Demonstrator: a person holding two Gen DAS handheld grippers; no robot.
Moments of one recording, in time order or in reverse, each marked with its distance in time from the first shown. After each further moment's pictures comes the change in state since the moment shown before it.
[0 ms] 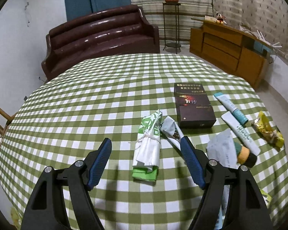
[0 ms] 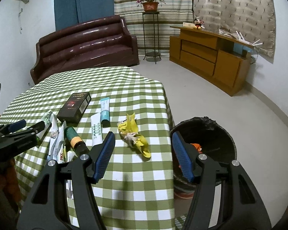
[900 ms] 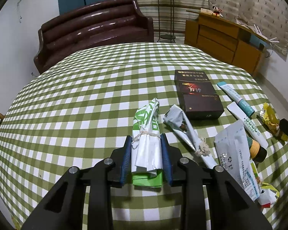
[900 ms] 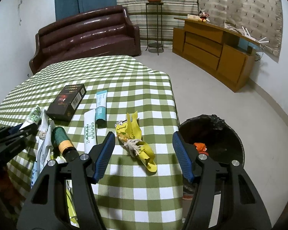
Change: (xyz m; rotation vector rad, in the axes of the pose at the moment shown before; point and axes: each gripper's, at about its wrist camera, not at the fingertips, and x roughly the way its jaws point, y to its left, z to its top) left arm 0.016 0.011 -0.006 0.010 0.056 -0.047; right arm 0.046 0.006 0.011 -0.035 0.080 -0.003
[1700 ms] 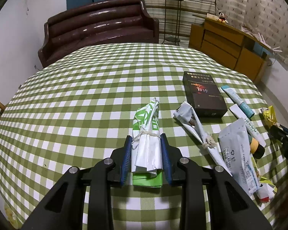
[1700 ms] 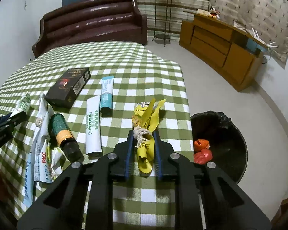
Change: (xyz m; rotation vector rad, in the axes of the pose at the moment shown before) left arm -0.013 0.019 -0.009 -0.060 -0.010 -0.011; right arm 0.009 0.014 -0.006 -0.066 0.050 0.008
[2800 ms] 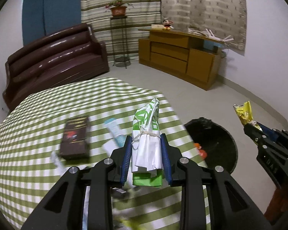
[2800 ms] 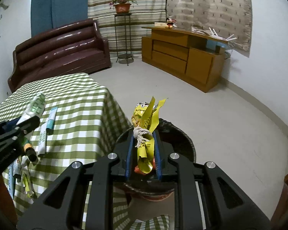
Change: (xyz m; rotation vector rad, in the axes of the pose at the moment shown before) left arm -0.037 -0.189 0.026 0.250 -0.150 -0.242; right arm -0.059 -0.123 -0.018 0.196 -0.143 -0.182
